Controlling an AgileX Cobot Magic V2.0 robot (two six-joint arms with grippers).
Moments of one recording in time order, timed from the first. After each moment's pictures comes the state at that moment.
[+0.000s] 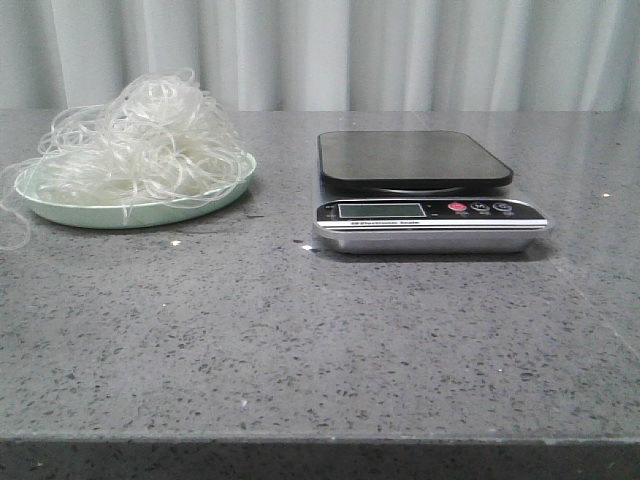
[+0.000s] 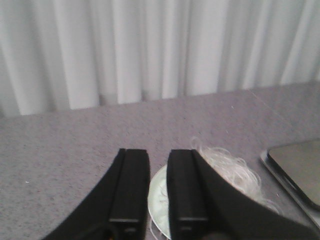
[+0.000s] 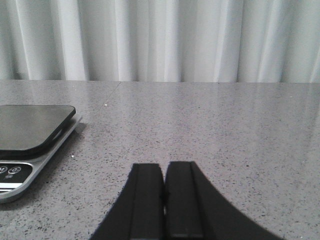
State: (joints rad) left arm -0.23 0.66 -0.88 -0.10 0.51 0.12; right arm 0.00 -0.01 0.03 0.15 0.01 -0.08
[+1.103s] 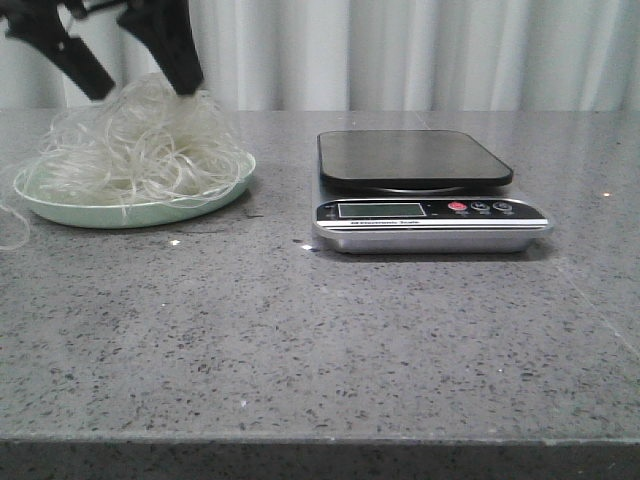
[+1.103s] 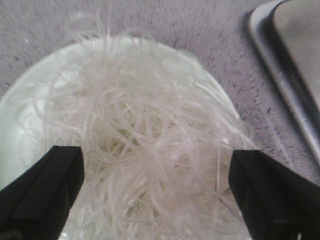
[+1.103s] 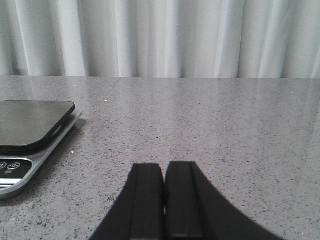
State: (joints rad) left arm -0.36 1.67 -1.42 -0.22 0.87 0.13; right arm 0.00 -0.01 0.03 0.15 0.03 -0.08
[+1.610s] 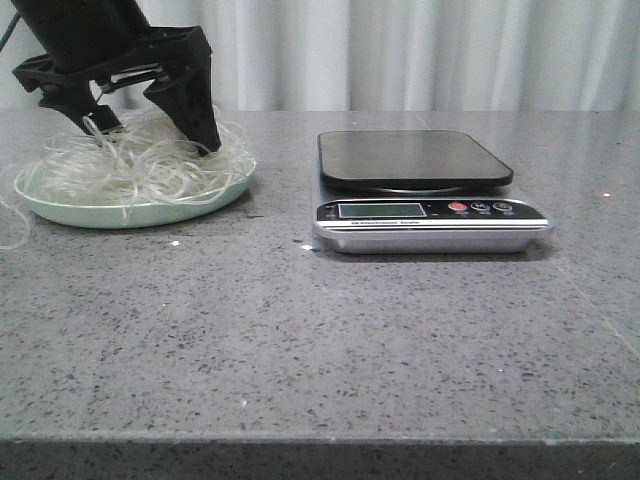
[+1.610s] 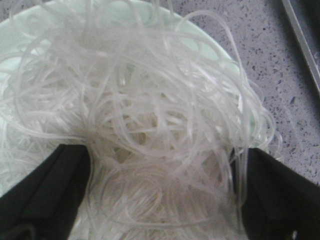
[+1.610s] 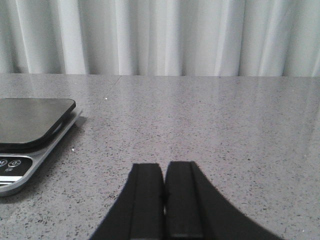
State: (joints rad) left arm -0.36 1.76 -1.44 -0.24 0.90 0.13; right arm 0.00 -0.01 0.03 0.15 0.03 -0.08
